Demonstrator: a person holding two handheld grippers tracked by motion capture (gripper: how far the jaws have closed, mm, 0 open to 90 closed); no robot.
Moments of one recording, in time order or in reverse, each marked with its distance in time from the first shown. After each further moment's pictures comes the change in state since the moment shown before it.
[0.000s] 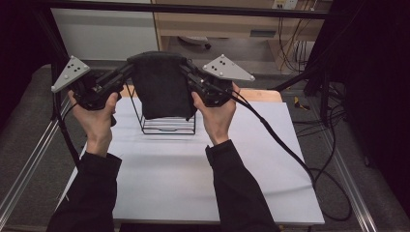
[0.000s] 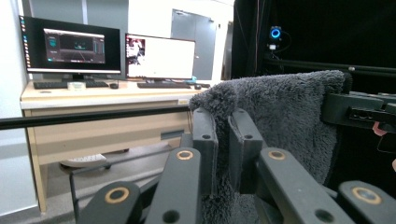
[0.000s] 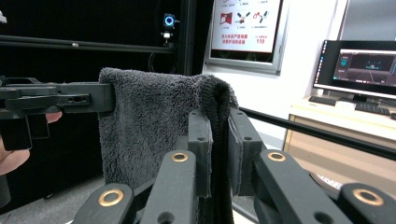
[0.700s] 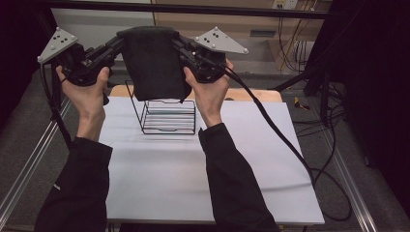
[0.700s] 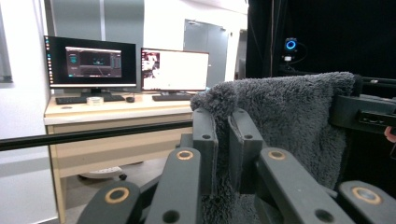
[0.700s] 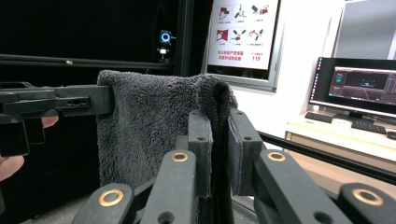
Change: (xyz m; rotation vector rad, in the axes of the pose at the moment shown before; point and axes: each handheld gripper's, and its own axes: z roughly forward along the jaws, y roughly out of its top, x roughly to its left) left arm 0.019 0.042 0.017 -0.024 0.057 0.027; right arm -0.008 0.034 0.031 -0.041 -0.012 -0.007
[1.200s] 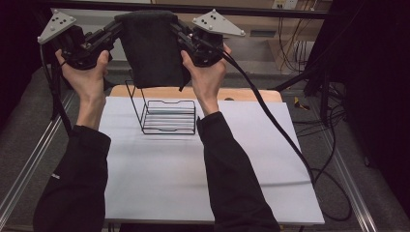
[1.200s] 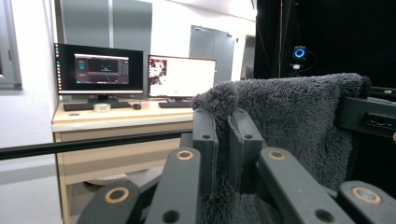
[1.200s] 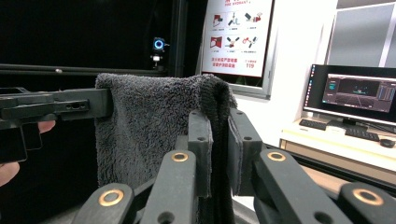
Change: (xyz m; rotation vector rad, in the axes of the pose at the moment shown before) left arm 0.014 0.017 0.022 -0.023 0.028 -0.007; right arm -0.014 0.016 0.024 -0.021 -0.020 -0.001
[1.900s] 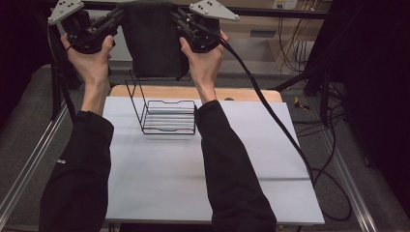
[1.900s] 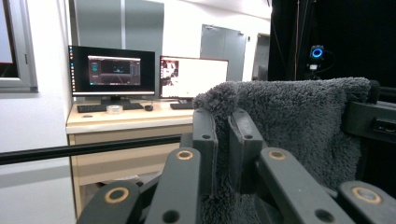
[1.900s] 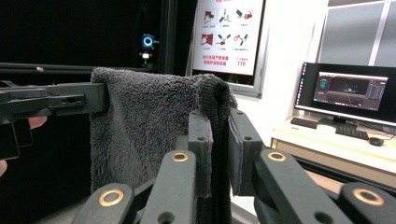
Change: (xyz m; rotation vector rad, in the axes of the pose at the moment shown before) left arm 0.014 0.007 0.030 0.011 0.045 0.013; right arm -0.018 0.004 0.030 0.019 -0.032 -0.005
